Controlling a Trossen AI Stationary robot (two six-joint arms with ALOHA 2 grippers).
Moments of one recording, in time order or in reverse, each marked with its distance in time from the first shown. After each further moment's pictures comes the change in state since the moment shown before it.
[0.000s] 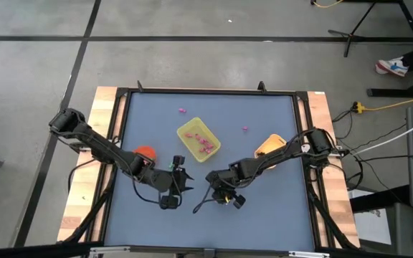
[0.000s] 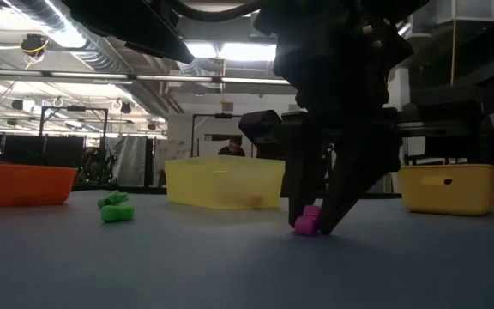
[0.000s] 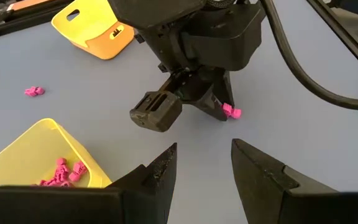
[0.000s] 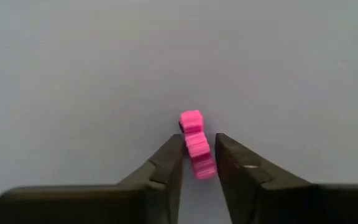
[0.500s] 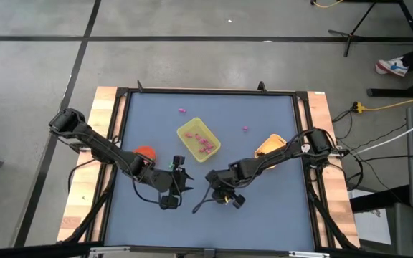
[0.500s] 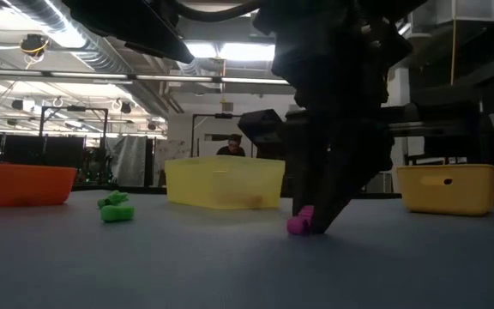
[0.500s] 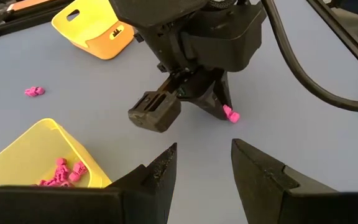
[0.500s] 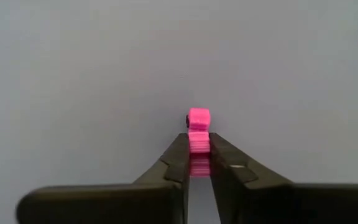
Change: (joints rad) left arm 0.000 0.000 0.000 0.000 0.000 0.000; right arm 0.000 0.000 0.010 -0.014 0.021 0.001
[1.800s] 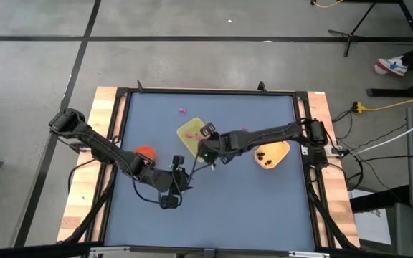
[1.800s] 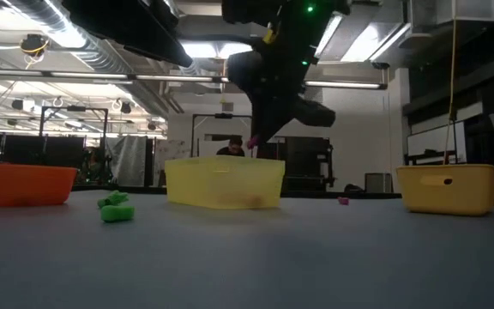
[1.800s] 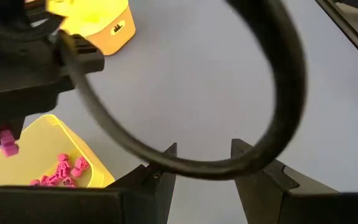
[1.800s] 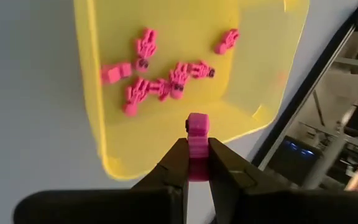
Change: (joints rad) left arm 0.000 0.000 0.000 -0.016 -0.002 -0.003; right arm -0.207 0.001 0.347 -0.465 0.780 -0.238
